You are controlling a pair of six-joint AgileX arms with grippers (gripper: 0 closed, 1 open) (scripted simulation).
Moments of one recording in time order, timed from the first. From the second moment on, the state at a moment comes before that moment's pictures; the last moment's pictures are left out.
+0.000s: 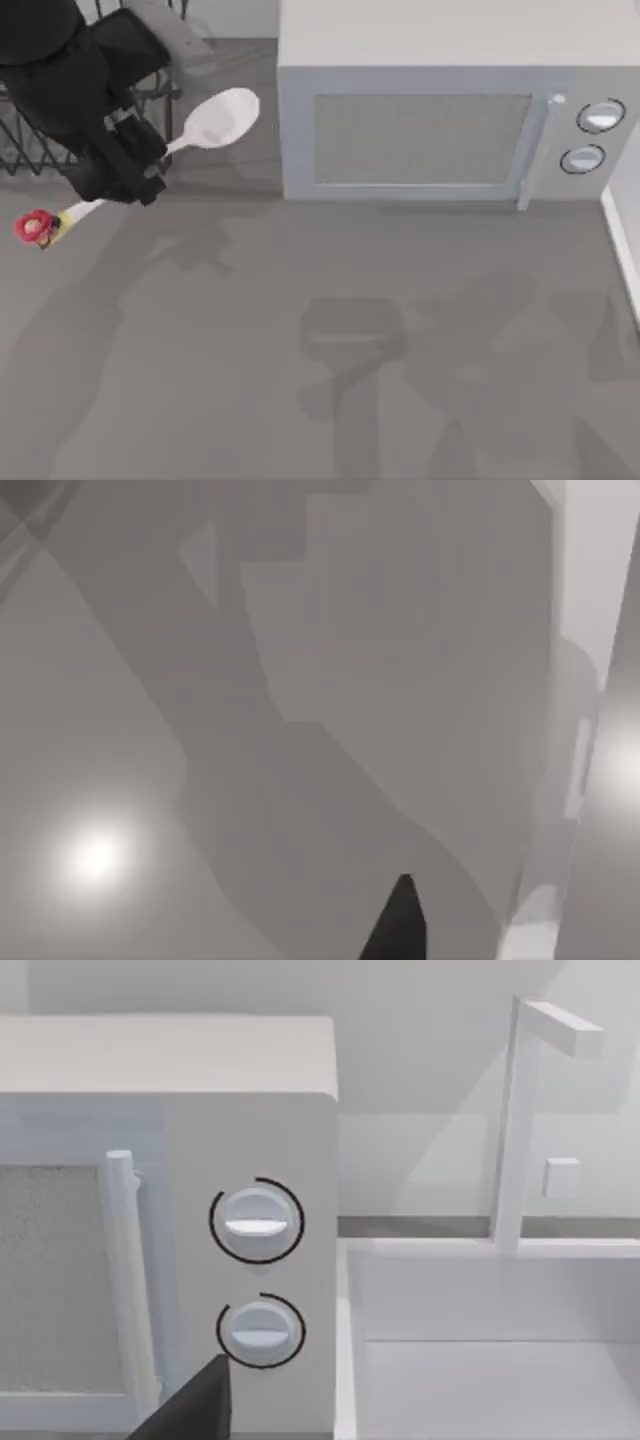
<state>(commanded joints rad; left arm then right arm) -0.38 1.66 1.67 -1.40 0.03 0.55 0.00 0.00 0.00 0.00 0.00 0.00</state>
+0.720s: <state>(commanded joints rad) 0.08 1.05 1.22 -0.40 0.17 0.12 0.00 0.00 0.00 0.00 0.00 0.00</state>
